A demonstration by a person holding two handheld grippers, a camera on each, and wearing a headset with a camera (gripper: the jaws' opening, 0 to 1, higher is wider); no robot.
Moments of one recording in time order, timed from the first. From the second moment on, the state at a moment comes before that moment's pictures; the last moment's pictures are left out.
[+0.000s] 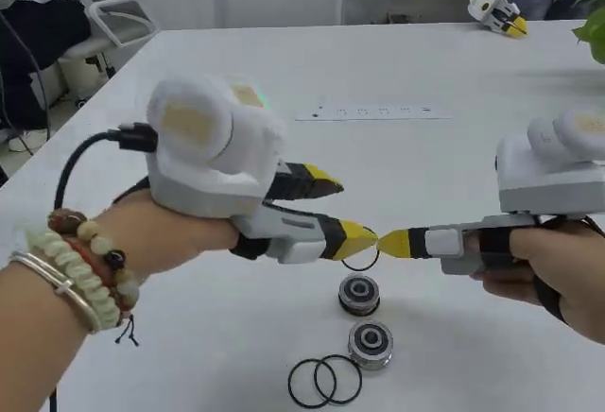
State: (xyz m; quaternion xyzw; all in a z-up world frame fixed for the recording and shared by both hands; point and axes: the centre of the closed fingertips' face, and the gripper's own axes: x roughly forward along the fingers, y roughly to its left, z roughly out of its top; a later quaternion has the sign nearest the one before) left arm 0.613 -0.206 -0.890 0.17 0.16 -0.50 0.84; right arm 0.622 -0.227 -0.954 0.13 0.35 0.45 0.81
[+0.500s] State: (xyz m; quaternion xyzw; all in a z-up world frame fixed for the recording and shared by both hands) left arm 0.572 -0.149 -0.858 0.19 0.13 -0.47 0.85; right arm 0.619 -0.217 -0.925 0.10 0.30 0.48 0.82
